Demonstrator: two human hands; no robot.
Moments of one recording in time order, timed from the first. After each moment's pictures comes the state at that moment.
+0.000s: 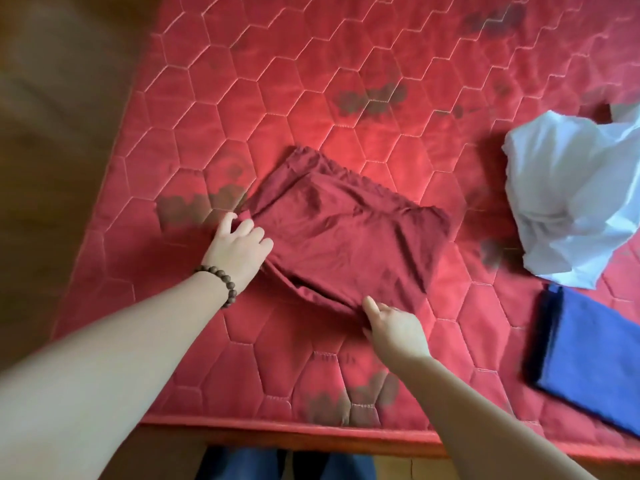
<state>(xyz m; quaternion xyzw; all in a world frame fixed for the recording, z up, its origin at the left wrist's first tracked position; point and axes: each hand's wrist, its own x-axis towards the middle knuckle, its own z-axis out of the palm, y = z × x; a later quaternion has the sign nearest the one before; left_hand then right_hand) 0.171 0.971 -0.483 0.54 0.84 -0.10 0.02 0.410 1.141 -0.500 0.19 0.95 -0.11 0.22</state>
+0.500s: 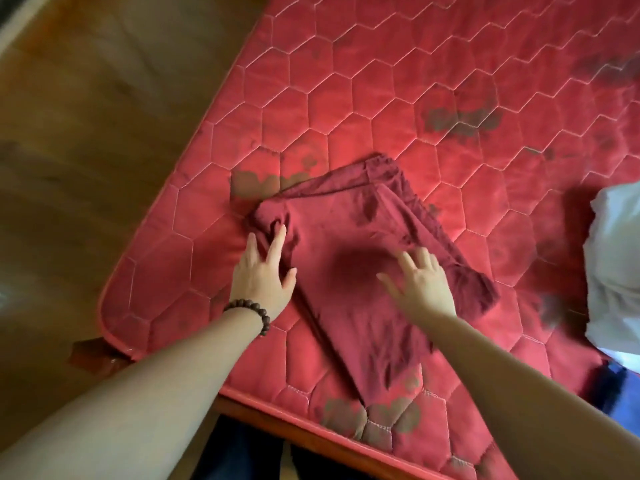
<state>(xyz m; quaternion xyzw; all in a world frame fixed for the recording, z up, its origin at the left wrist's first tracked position) 0.226 0.915 -0.509 0.12 0.97 0.15 0.16 0.318 1.166 -0.511 0.16 0.97 -0.16 0.07</state>
